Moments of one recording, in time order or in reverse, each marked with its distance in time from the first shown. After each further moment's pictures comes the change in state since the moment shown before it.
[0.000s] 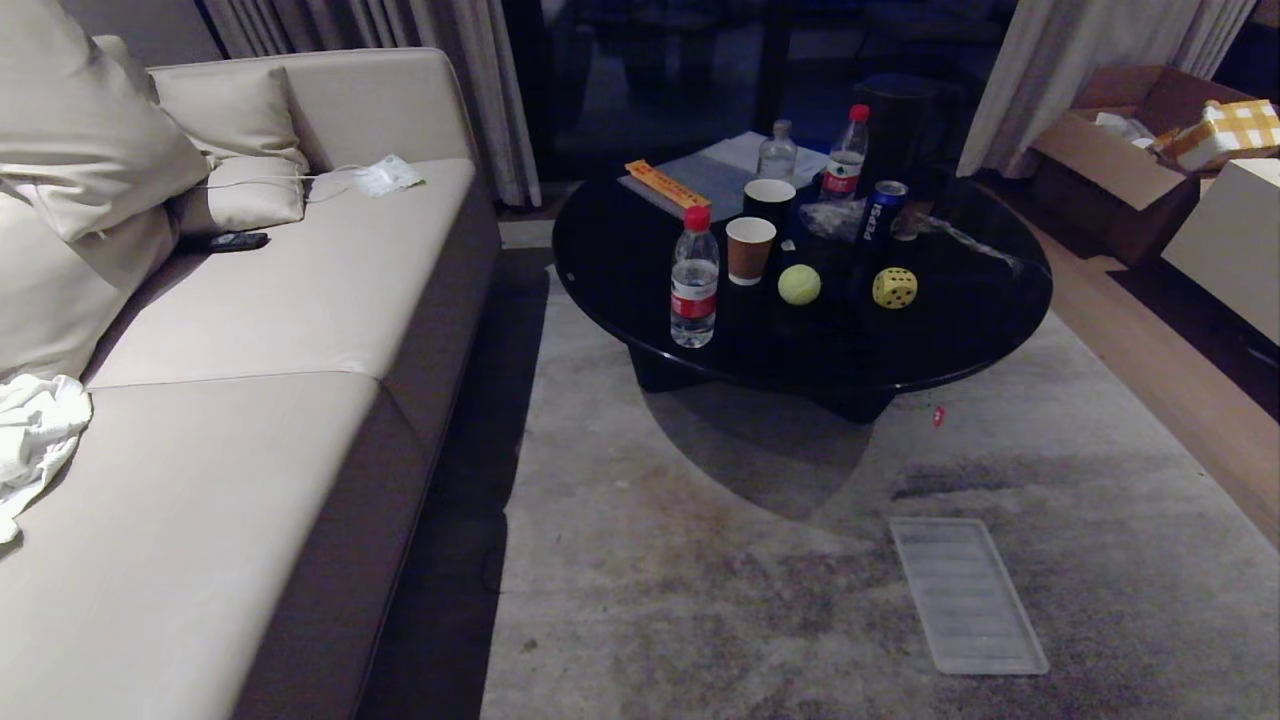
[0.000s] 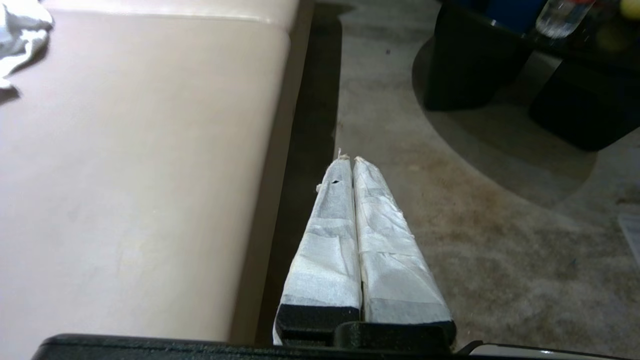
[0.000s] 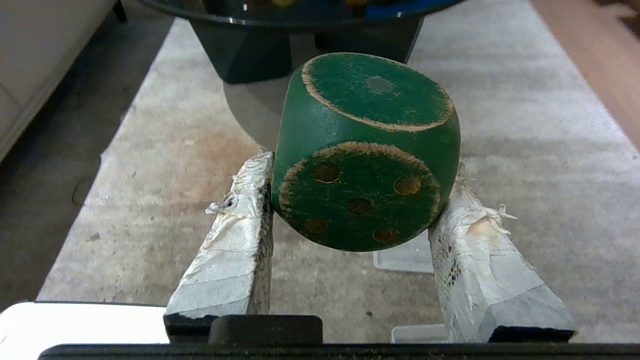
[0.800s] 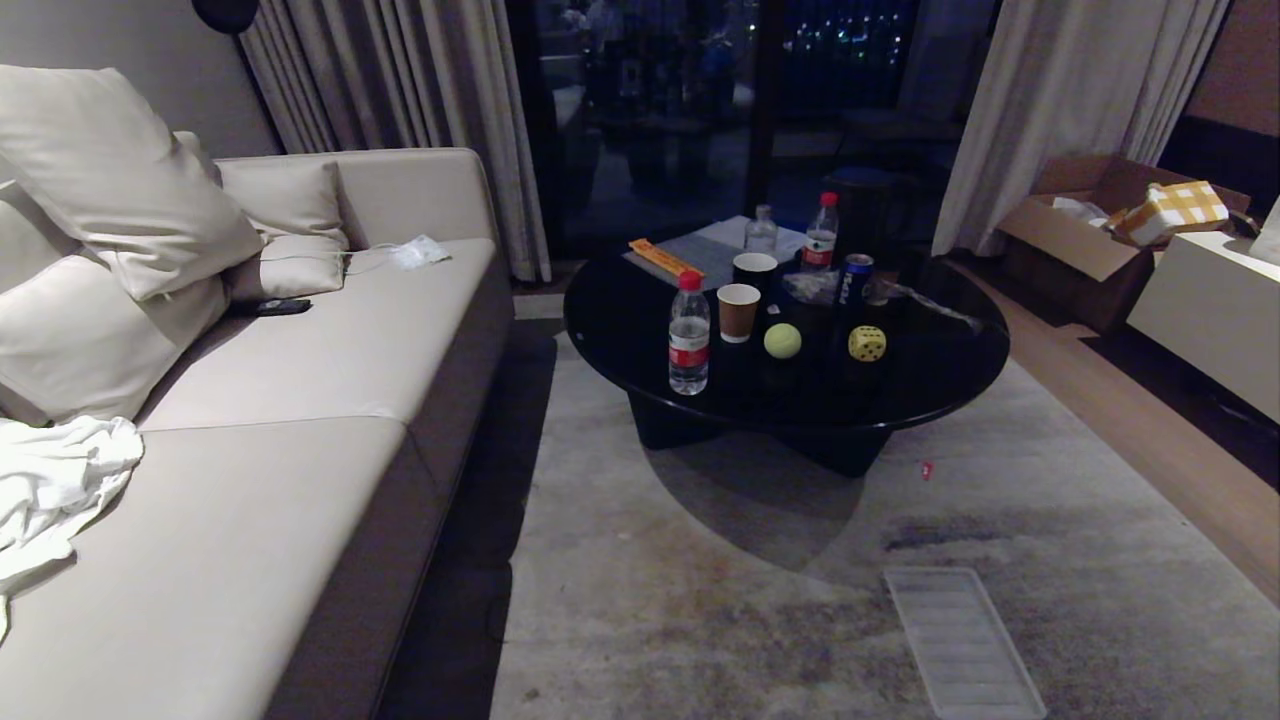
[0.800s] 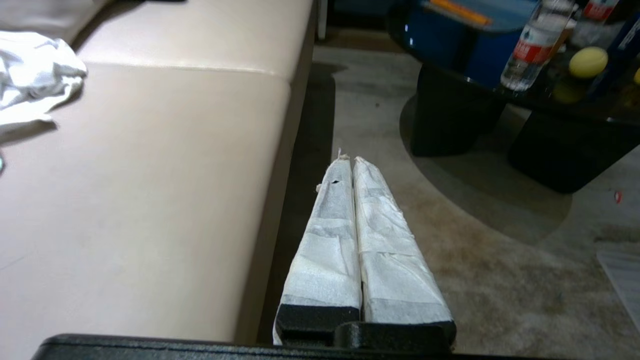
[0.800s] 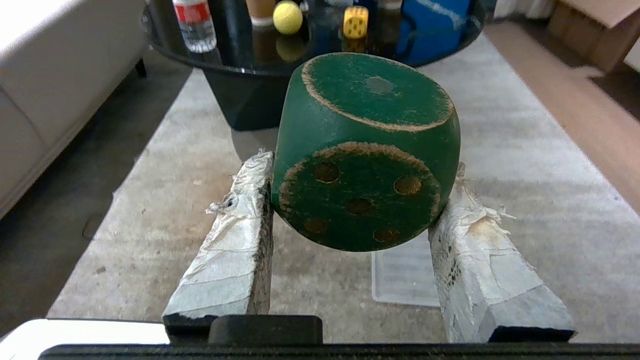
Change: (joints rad) left arm 0.000 0.000 0.000 0.000 0.002 -0.006; right arm 0.000 0.000 0.000 0.000 0.000 0.000
